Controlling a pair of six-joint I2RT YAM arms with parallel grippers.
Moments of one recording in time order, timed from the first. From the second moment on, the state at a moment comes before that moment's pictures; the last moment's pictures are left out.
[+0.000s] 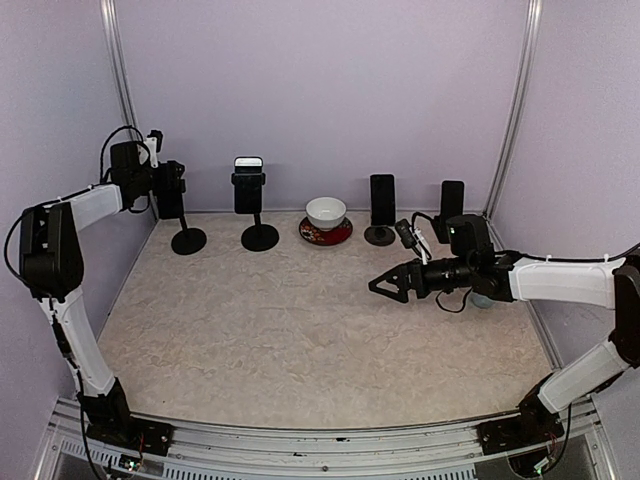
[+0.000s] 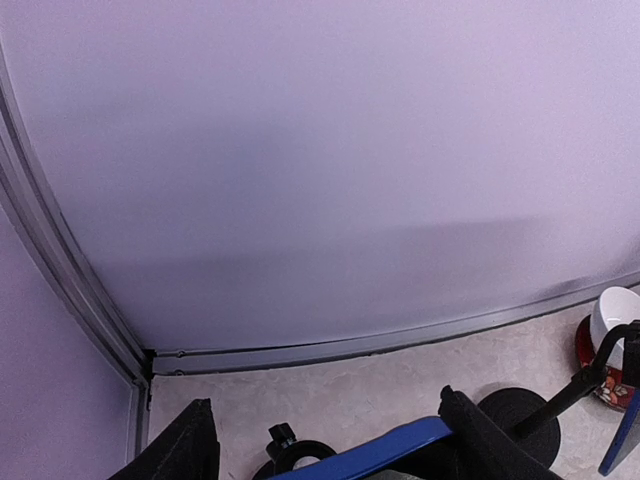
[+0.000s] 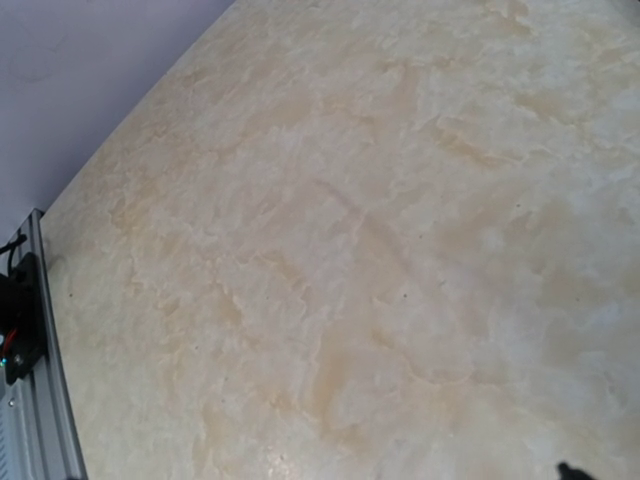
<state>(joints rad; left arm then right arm) 0.08 1.91 1.56 0.09 0.23 0.05 0.53 1.41 0.79 0.11 -0.65 0.26</state>
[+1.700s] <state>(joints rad) -0.09 1.30 1.08 0.31 0.06 -0.16 0.53 1.40 0.71 0.10 -0.53 0.26</state>
